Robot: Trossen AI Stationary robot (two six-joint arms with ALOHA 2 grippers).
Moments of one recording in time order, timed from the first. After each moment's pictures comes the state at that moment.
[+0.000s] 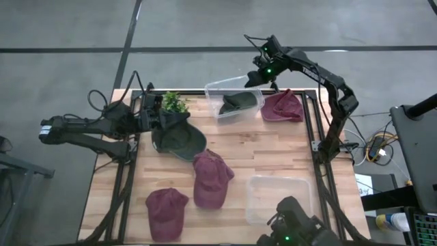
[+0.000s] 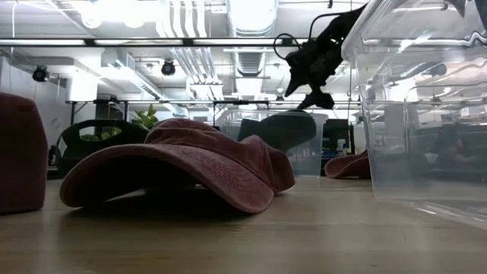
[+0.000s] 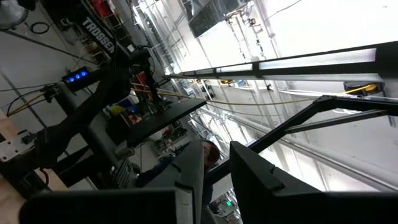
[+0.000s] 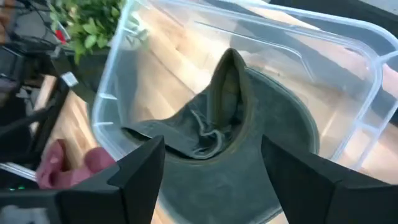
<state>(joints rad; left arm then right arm) 0.00 0.88 0.84 0.46 -0.03 -1.10 -0.90 1.82 1.67 -0.92 -0.60 0.24</state>
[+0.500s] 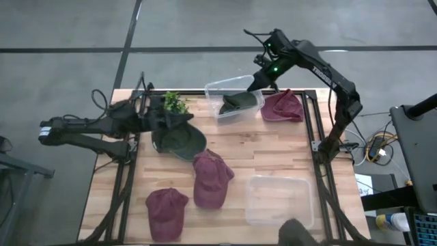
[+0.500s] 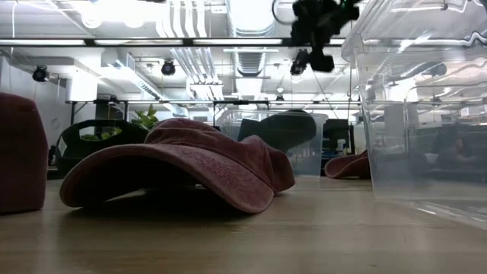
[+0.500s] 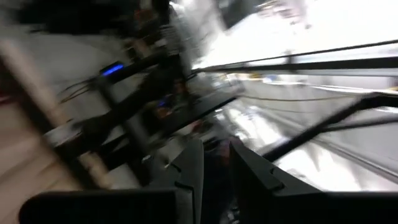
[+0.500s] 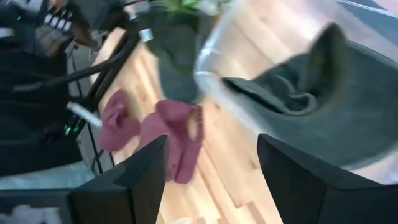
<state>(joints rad) 0.04 0.88 0.83 0.32 -0.03 -1.11 -0.78 1.75 1.92 -1.25 -0.73 0.16</state>
